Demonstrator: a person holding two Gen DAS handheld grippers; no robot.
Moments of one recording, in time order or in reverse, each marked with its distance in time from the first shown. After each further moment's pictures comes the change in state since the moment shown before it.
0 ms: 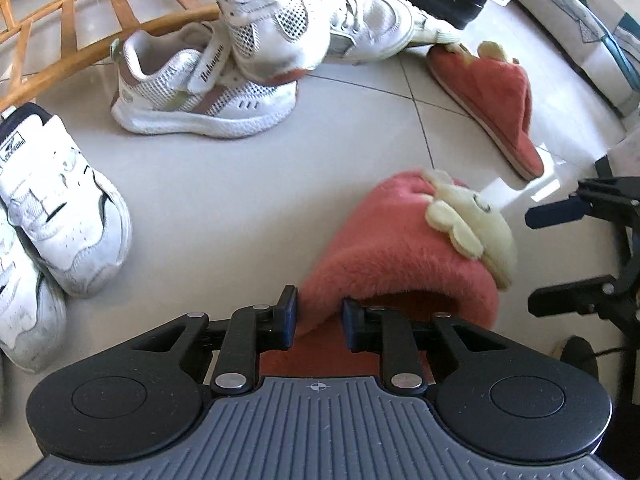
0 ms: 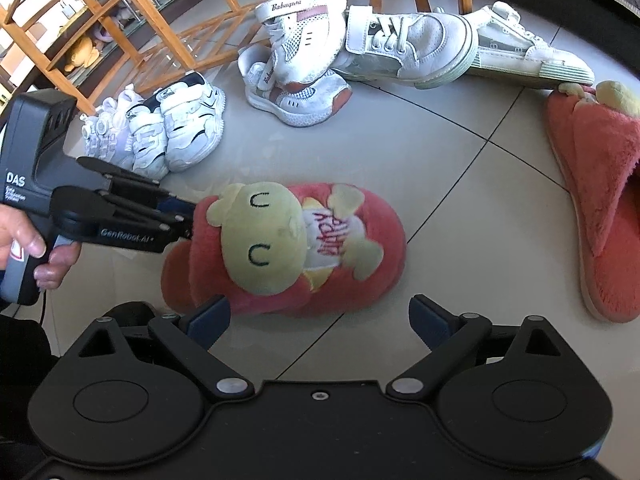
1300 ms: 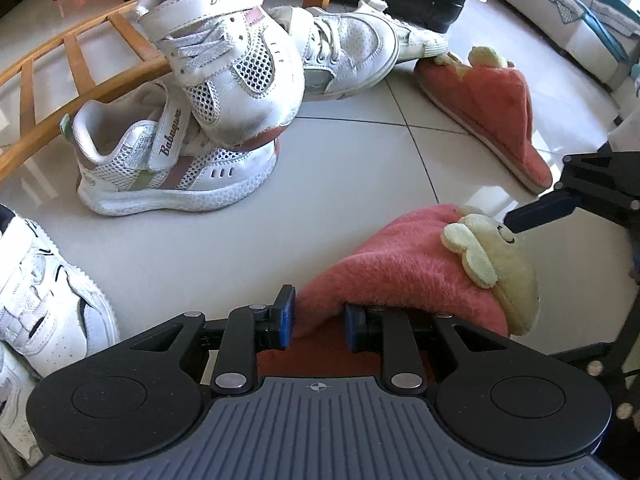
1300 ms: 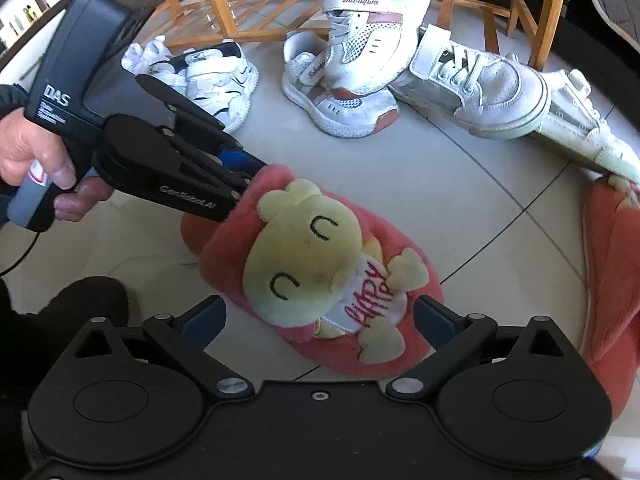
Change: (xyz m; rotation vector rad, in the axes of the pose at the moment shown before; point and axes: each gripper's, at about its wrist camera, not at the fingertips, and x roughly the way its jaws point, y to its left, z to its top) left arm 0.022 -0.011 0.040 0.108 -0.053 -0.005; right arm 0.026 0.022 0.027 -0.262 0.029 -0.046
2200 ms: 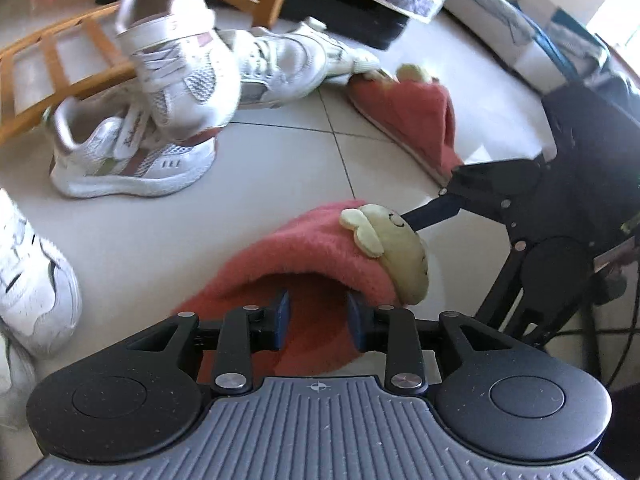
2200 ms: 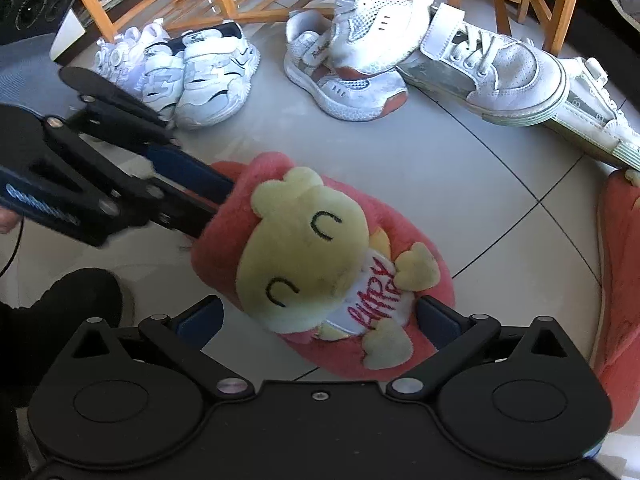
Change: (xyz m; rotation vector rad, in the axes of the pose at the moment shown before) left arm -0.047 -0.015 -0.023 0.025 -0.032 -0.166; right arm 0.013 0.008 -0.001 -0.005 0.047 0.022
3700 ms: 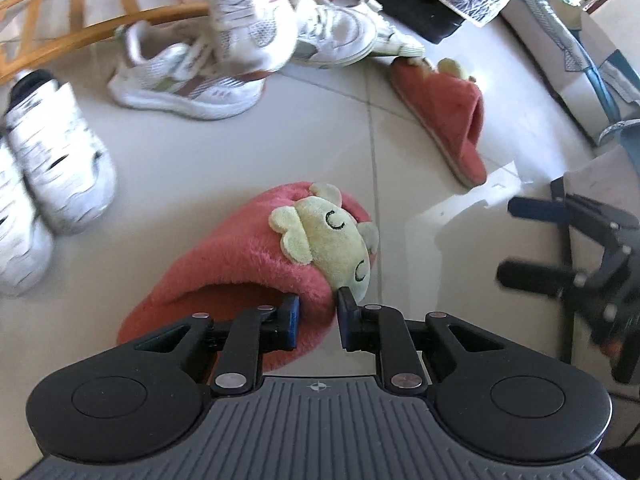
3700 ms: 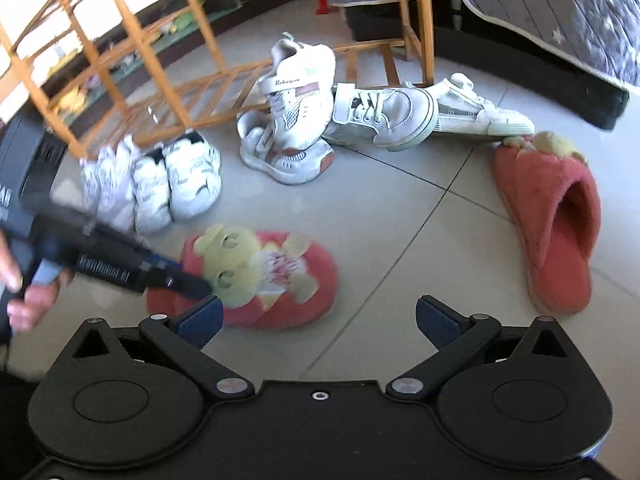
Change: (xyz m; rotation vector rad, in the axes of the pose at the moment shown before) left arm -0.041 0.008 -0.036 -0.274 0.097 0.055; right arm -0.089 0.014 -0.041 0.305 -0.250 -0.086
